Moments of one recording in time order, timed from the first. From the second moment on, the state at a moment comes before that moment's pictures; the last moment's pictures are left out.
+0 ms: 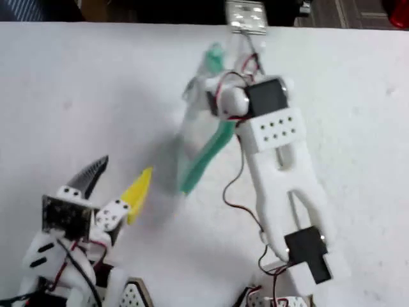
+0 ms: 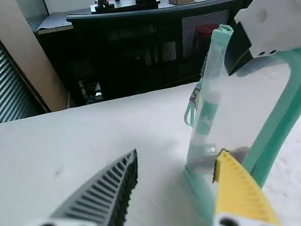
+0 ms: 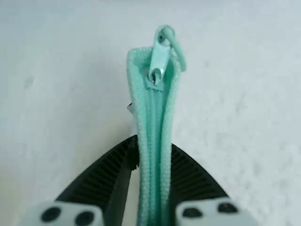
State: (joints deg) left arm 5.4 -105.0 59.7 69.7 -4.6; right arm -19.0 0.0 -14.4 78.9 -13.6
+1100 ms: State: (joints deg) left arm 5.1 -104.9 66.3 64.2 -4.6; right arm -10.4 1.7 33.8 36.6 -8.5
